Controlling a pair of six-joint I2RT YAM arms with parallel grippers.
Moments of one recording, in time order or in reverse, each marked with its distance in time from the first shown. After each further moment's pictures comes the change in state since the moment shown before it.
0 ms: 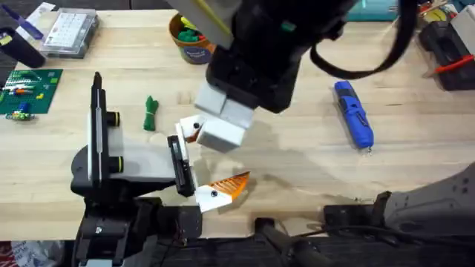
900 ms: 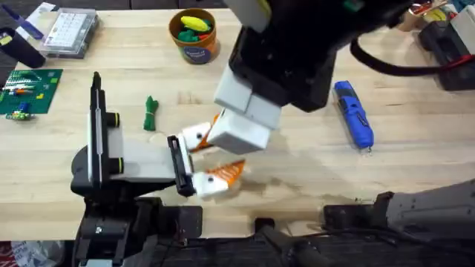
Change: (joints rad) left arm 0.000 0.000 0.000 0.000 0.000 0.002; right arm 0.000 -0.074 0.000 0.000 0.001 -0.001
